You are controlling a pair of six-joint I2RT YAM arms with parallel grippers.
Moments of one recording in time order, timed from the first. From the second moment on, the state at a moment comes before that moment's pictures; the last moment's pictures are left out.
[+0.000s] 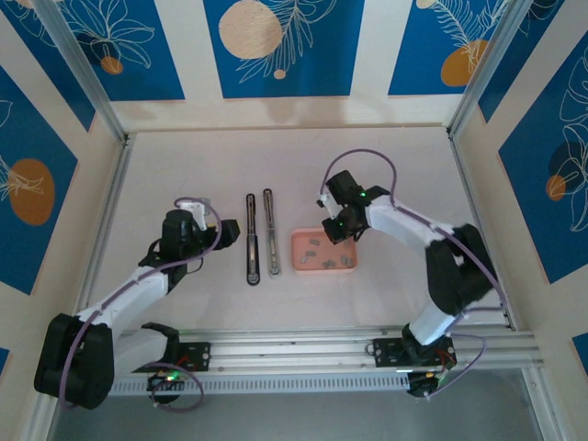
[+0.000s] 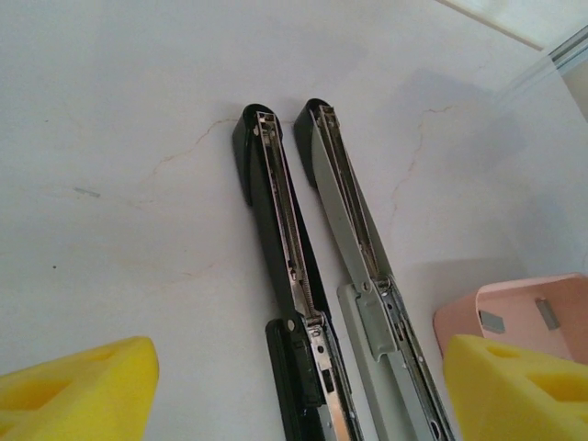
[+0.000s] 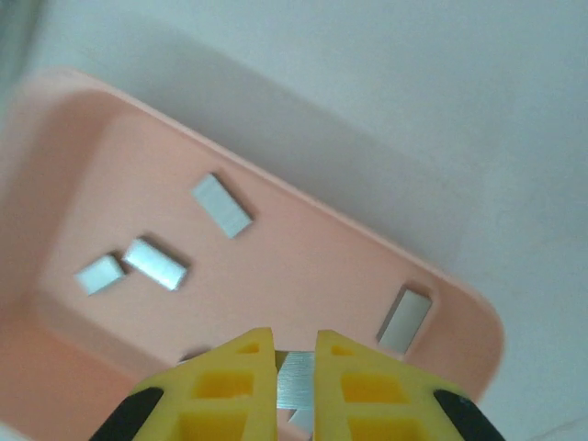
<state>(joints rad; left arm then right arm) -0.29 1.09 0.46 0.09 0.23 -0.46 0.53 1.57 1.10 -0.73 -0.07 0.05</state>
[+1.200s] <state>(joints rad) -0.33 1.05 0.42 0.18 0.23 -0.48 0.92 1.47 0.80 -0.50 0.05 0.72</state>
